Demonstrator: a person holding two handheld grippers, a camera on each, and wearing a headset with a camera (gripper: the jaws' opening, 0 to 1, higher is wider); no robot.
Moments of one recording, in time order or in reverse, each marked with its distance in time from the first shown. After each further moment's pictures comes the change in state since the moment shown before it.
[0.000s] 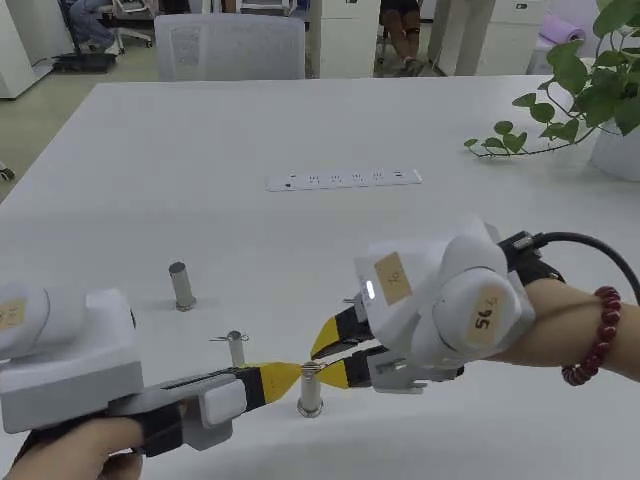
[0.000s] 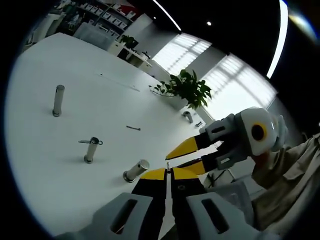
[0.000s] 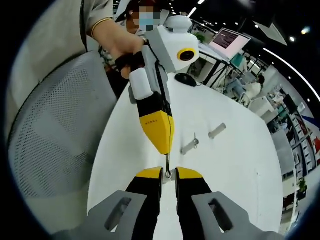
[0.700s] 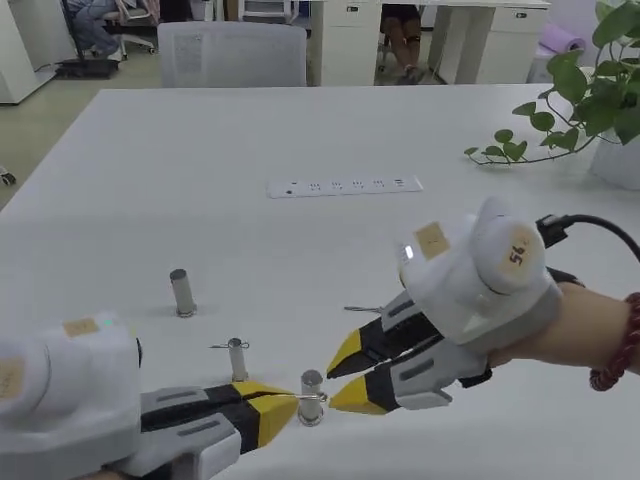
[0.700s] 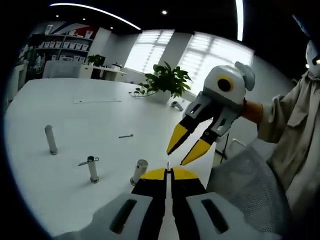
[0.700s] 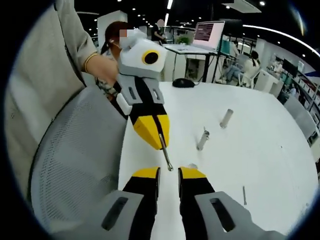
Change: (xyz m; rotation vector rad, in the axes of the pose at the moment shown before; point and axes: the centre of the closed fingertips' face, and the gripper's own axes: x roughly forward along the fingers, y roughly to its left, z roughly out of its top) left arm -0.006 -0.010 -0.014 0.398 0.036 -0.069; right arm -0.012 0.019 -0.005 0.305 -0.112 0.166
